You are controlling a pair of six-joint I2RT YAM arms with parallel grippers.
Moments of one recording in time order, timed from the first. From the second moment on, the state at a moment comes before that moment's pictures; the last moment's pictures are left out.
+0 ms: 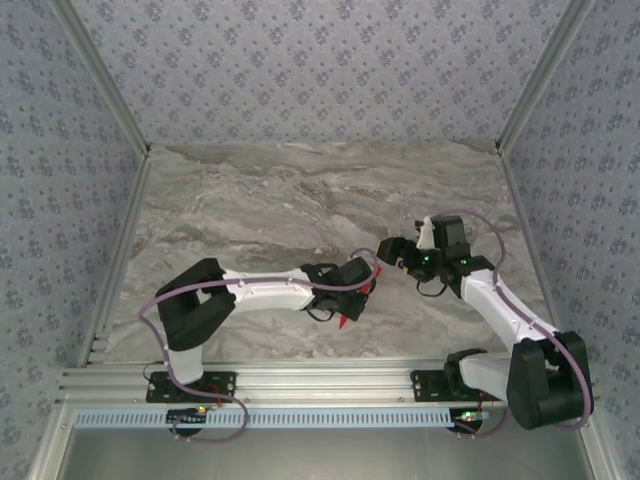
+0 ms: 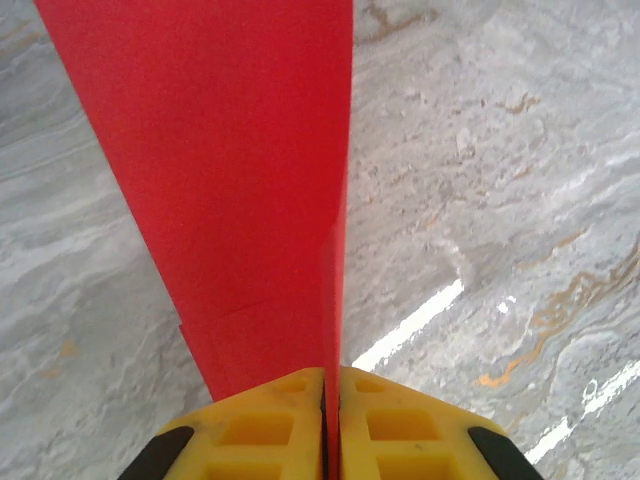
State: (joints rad) left arm -1.14 1.84 1.14 -0.36 -0.02 -0.56; right arm 0.20 1.15 0.61 -0.30 -0.53 0.61
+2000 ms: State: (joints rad) left arm -1.02 1.87 1.05 -0.04 0.28 -0.76; right arm 0.16 1.57 0.59 -0.08 -0.60 0.71
